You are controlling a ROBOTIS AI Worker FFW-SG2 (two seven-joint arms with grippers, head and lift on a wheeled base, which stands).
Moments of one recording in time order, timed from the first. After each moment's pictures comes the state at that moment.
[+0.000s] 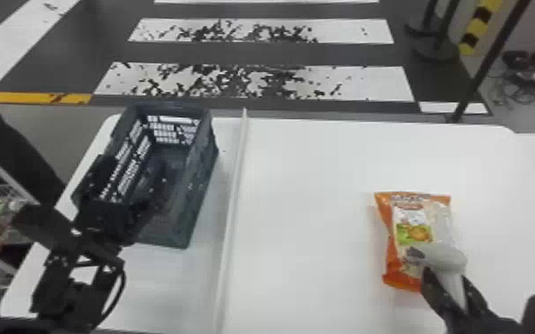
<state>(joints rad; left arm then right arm) 0.42 0.31 0.01 -1.78 0.40 -0.30 -0.11 0.76 0.00 -0.15 -2.07 -0.09 0.26 0.26</state>
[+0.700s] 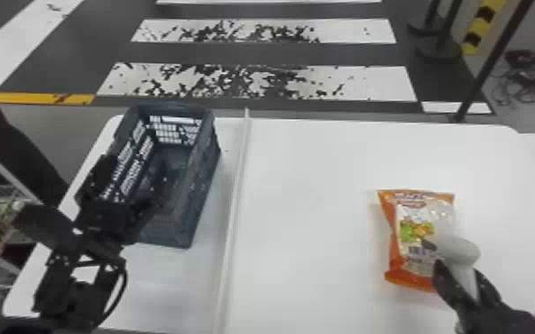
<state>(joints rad) 0.42 0.31 0.01 -1.78 0.40 -0.30 -0.11 0.75 0.00 -0.18 -2.11 -0.10 0.30 0.26</state>
